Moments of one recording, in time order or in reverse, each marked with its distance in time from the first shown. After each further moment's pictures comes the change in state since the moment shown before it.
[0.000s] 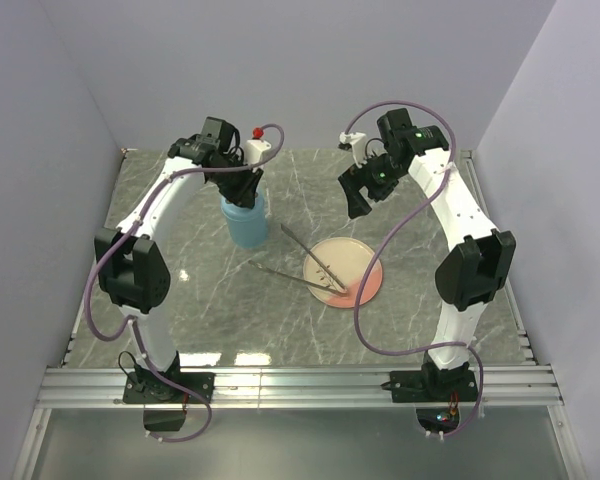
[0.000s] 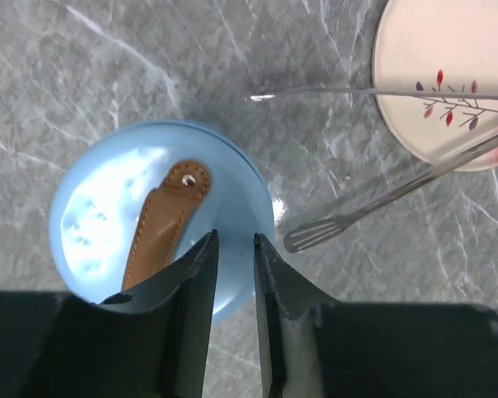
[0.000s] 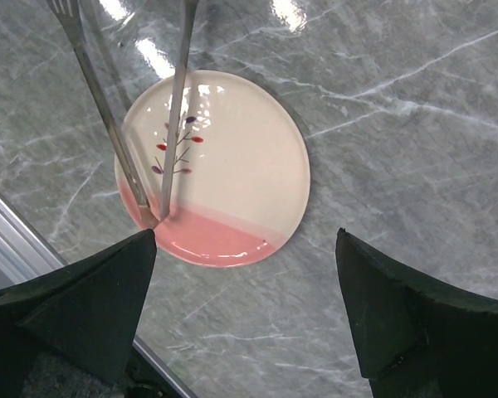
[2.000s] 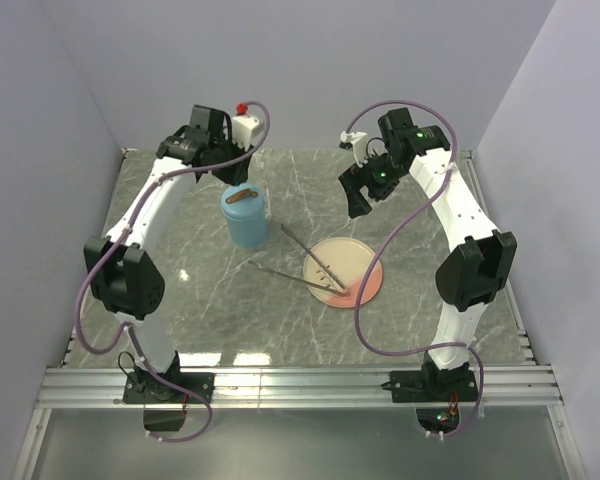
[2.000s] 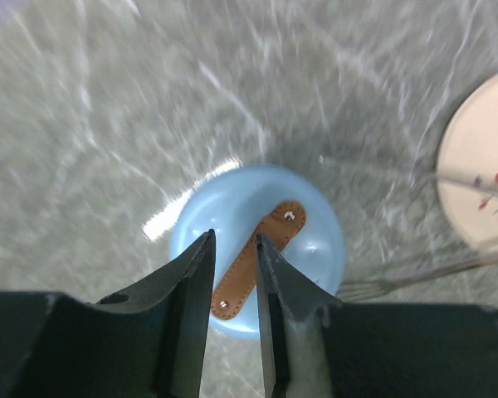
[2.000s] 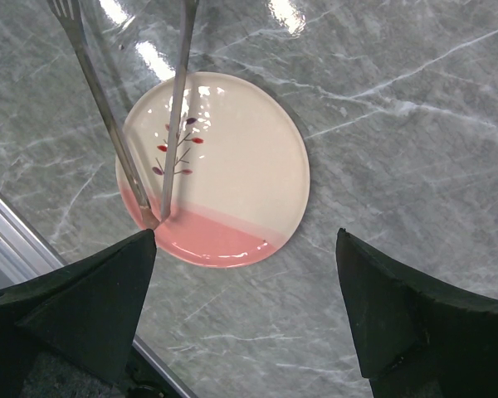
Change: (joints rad) left arm 0.018 -0.076 0.022 0.192 -0.146 -0.130; right arm -0.003 -0.007 -0.002 0.000 -0.002 0.005
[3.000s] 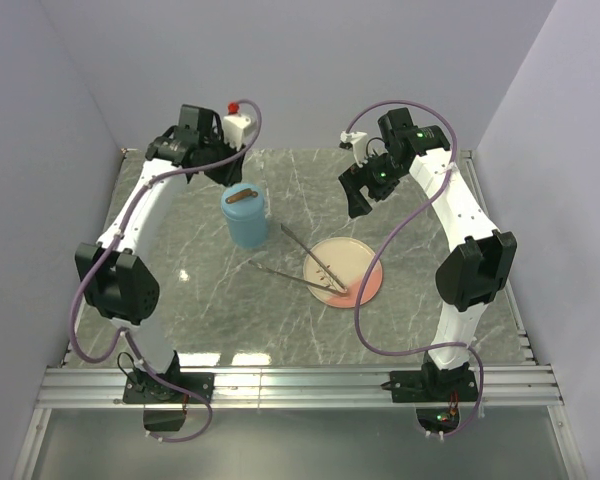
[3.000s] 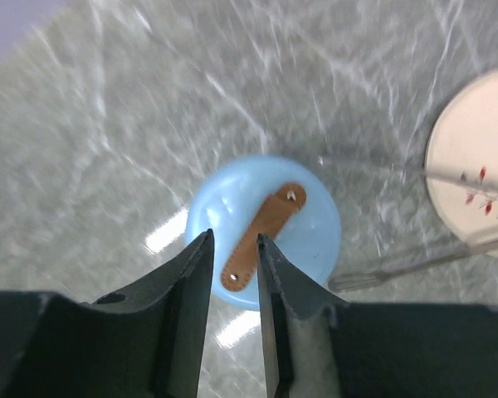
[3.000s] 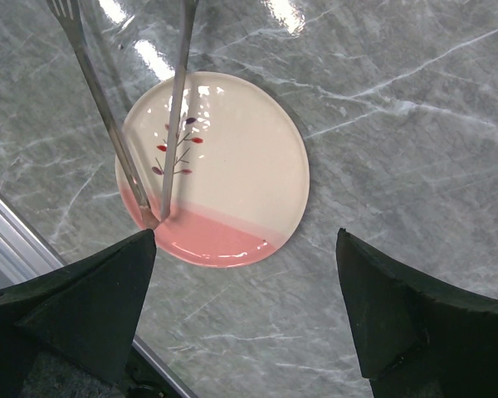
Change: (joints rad) left arm 0.038 -0.037 0.007 -0.023 0.046 0.020; right arm 0.000 0.000 0.000 0.000 0.002 0.000
